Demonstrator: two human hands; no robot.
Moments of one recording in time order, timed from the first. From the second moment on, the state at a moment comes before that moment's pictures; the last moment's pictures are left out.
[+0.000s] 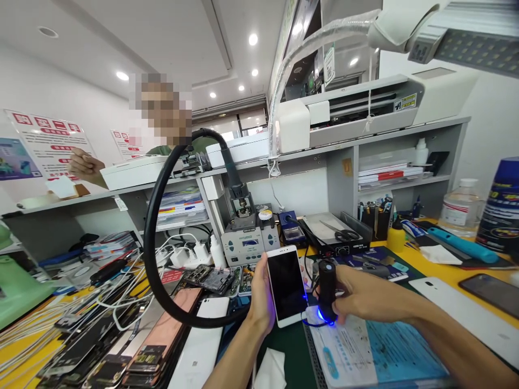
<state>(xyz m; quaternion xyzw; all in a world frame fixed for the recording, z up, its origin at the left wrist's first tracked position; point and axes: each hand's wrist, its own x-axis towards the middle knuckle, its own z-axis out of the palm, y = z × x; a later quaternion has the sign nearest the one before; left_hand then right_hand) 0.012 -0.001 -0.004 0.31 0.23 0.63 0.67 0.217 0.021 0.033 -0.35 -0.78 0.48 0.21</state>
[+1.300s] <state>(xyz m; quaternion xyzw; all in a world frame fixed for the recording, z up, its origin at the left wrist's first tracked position) 0.013 -0.004 0.000 0.26 0.30 0.66 0.64 0.183 0.000 0.031 -0.37 -0.68 0.46 0.44</state>
